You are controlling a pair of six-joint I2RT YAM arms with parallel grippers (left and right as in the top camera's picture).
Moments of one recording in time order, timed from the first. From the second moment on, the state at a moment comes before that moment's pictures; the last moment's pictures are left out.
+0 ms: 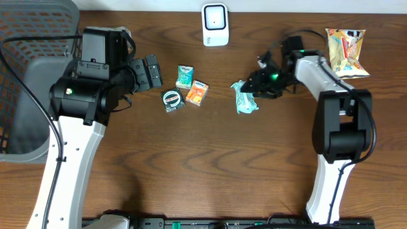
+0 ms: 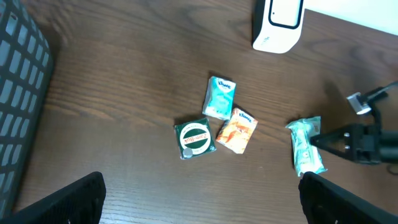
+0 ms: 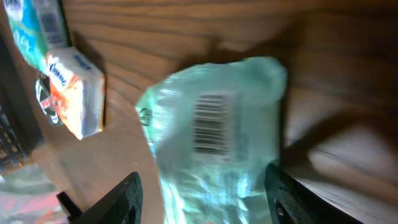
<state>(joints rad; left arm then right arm) -0.16 1.38 1.54 -1.03 0.04 -0.35 0.10 2.23 1.61 -0.83 -0.68 0.13</state>
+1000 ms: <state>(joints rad) -0.16 1.38 1.54 -1.03 0.04 -0.35 0.29 2.23 1.77 -1.16 -0.24 0.08</state>
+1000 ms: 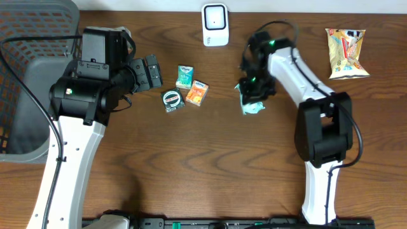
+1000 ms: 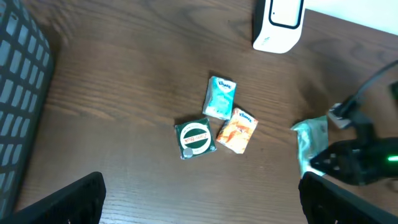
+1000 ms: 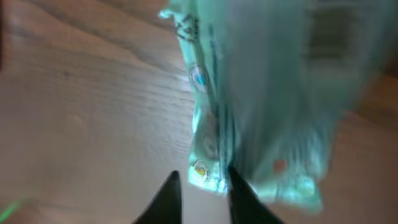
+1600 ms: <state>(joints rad) -0.16 1.38 1.54 -1.03 0.04 -0.35 0.29 2.22 2.01 -1.18 0.21 0.07</state>
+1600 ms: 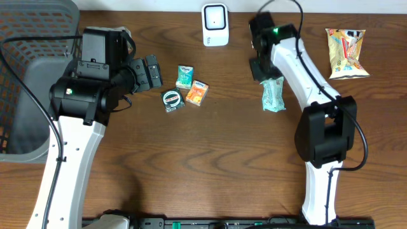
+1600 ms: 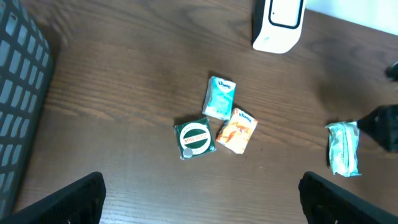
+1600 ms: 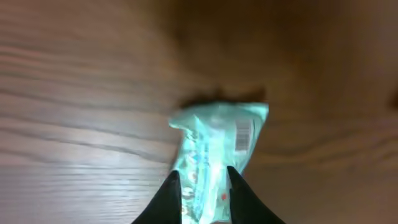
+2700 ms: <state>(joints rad) -0.16 1.38 1.54 -1.03 0.04 -0.35 0.14 2.22 2.03 -1.27 0.13 0.15</state>
